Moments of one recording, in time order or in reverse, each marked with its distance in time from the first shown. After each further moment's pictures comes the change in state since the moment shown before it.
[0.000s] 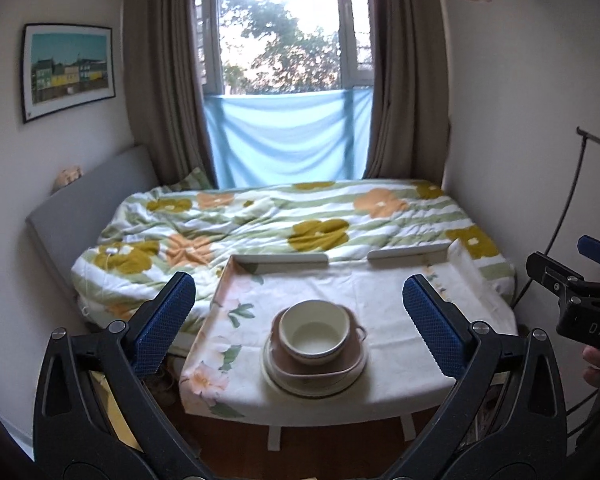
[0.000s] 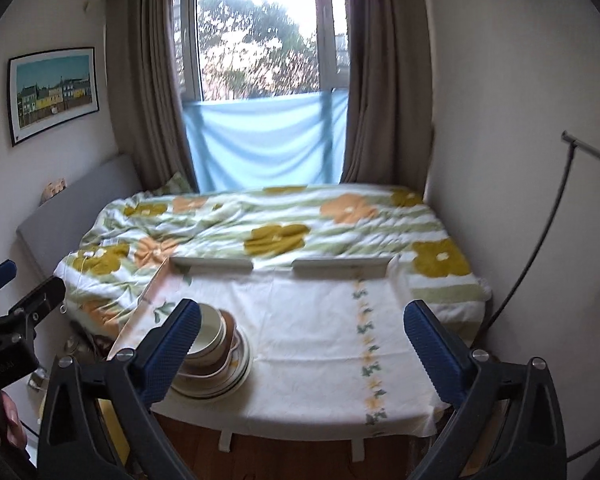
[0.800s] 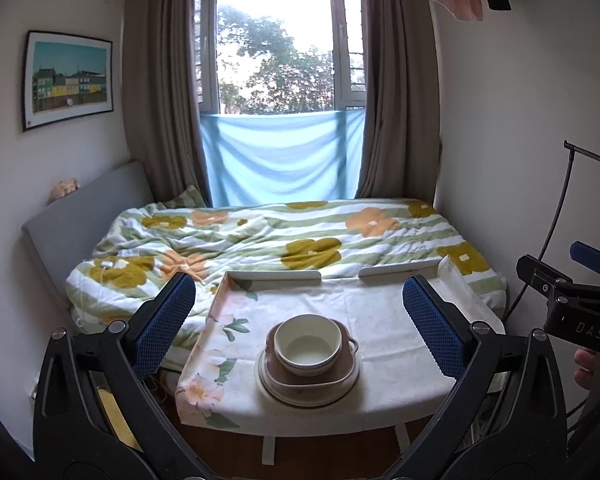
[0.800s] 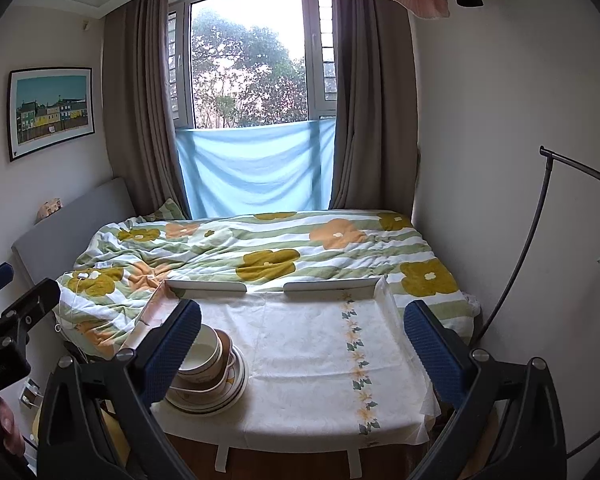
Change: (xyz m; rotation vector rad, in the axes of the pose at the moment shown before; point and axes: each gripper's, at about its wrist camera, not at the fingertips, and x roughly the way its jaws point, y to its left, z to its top) left arm -0.025 -0.004 -0.005 -0.007 -0.070 -0.021; right arm -0.019 -0.003 -0.002 0.026 -0.066 -0.021
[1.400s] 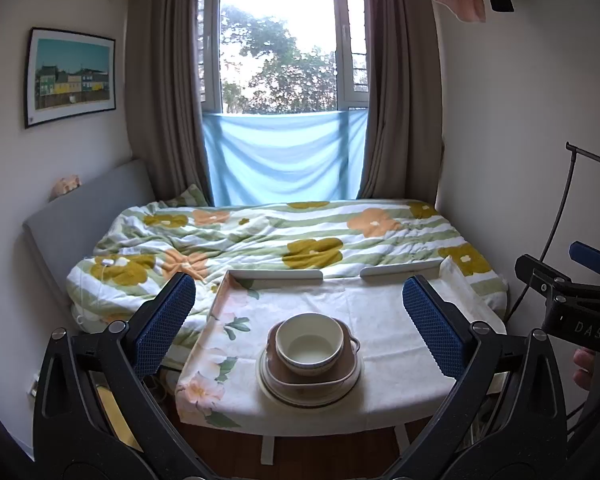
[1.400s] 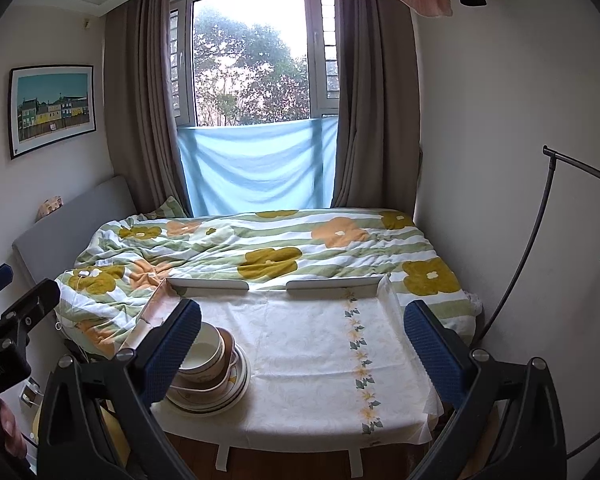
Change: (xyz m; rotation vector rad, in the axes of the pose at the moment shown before) left arm 0.003 0.004 -0.005 -0.004 -0.003 0.010; right arm 0.003 0.003 0.000 -0.002 0.001 0.000
